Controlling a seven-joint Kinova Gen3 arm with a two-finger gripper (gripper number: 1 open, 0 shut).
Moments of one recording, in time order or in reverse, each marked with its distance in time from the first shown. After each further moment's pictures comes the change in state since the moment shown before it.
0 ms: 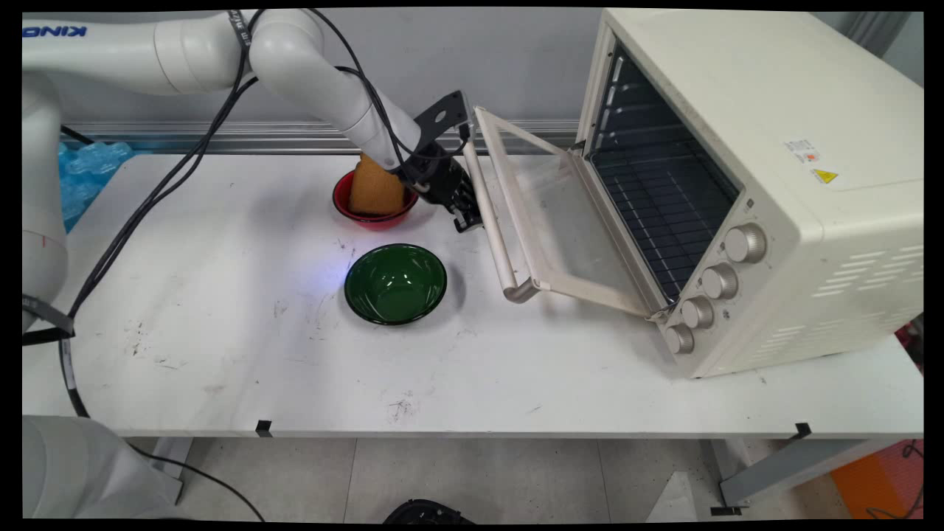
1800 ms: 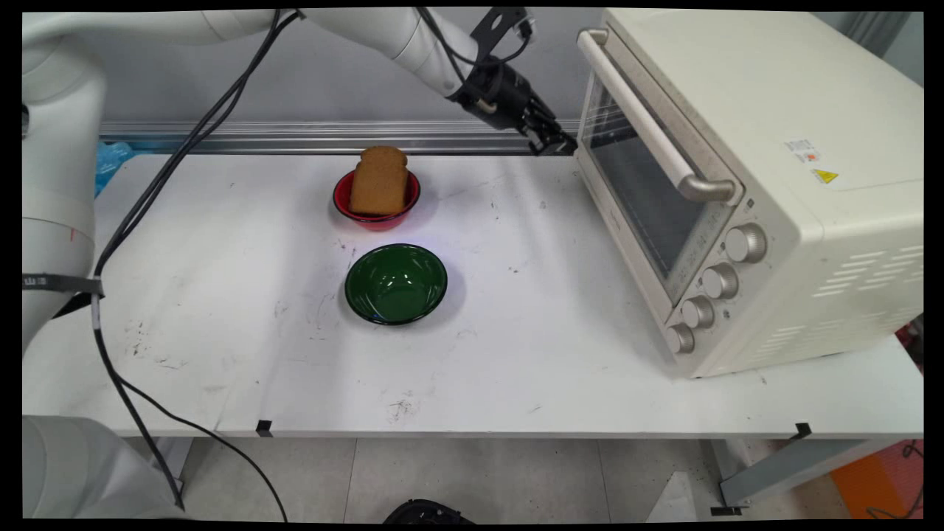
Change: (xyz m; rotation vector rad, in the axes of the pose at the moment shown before) arm 0.108 -0.020 -0.019 0.010 0.240 0.020
